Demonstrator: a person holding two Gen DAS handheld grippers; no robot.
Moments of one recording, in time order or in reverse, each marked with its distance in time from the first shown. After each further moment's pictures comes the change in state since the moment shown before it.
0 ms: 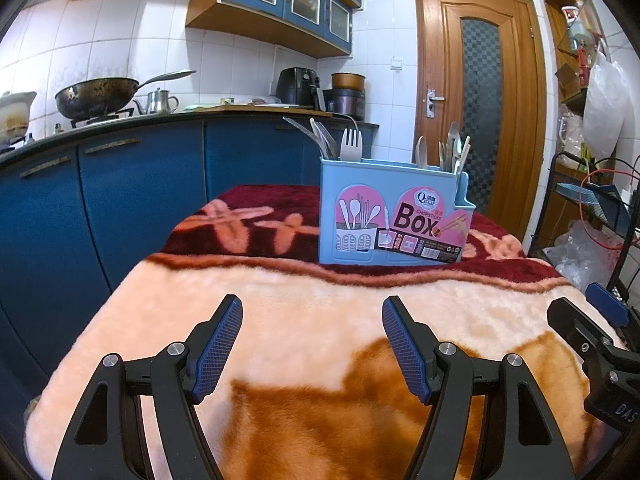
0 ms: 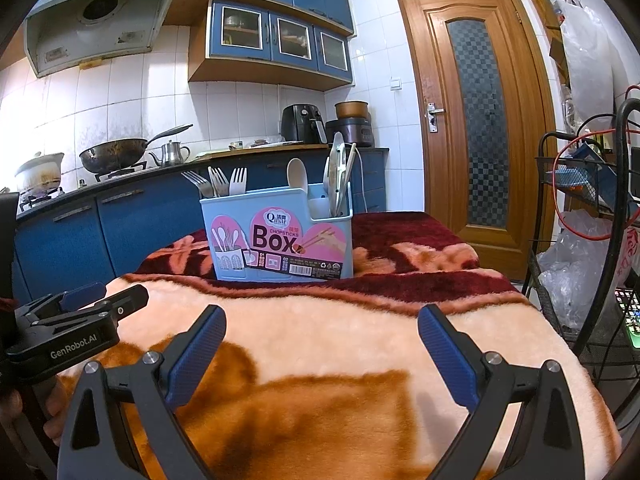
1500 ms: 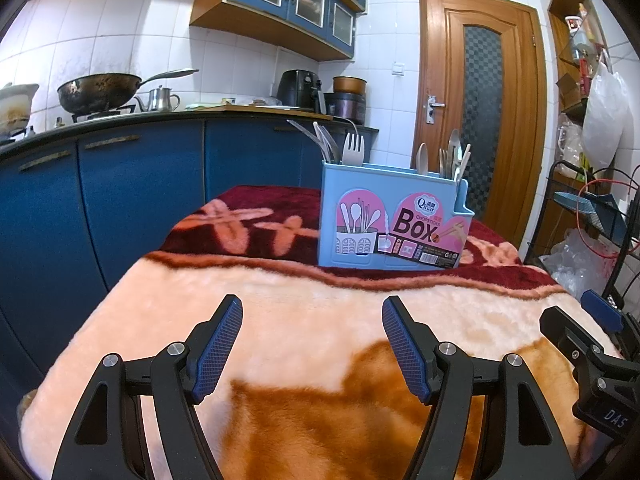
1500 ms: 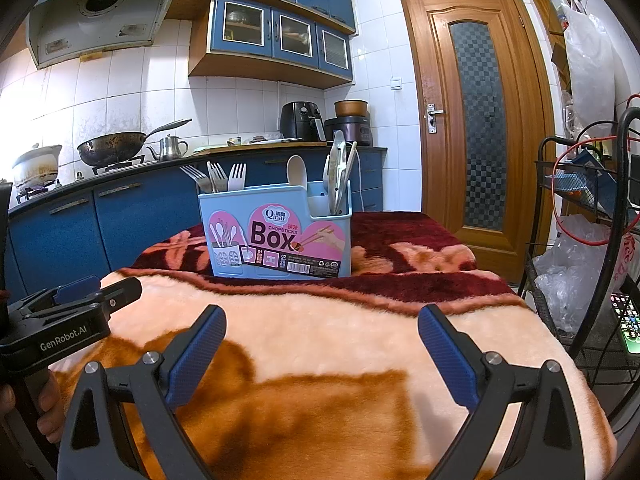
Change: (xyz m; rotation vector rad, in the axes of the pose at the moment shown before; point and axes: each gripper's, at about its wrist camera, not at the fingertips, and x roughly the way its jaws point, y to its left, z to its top) left arm 0.000 0.002 0.000 -0.027 -0.008 -0.015; right arm 0.000 -0.004 -0.001 -0.015 0.009 0.002
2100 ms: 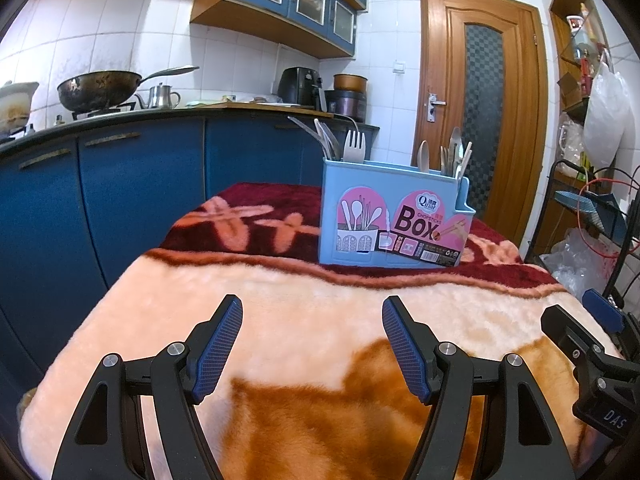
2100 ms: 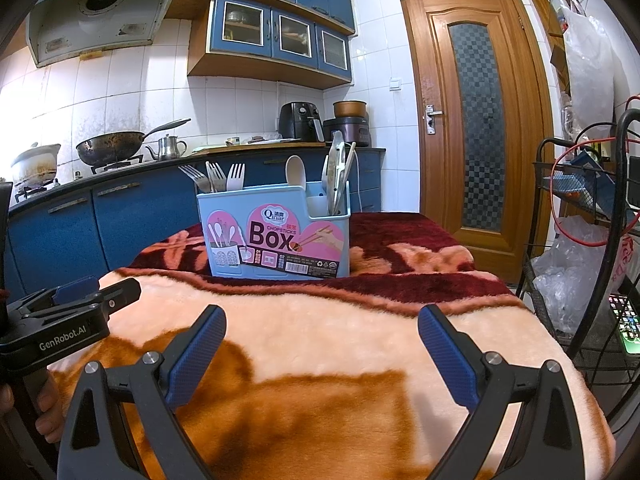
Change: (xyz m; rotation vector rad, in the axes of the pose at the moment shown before) left arm 0.000 0.001 0.000 -0.007 0.009 0.002; right arm 0.000 -0.003 0.000 -0.002 0.000 -0.004
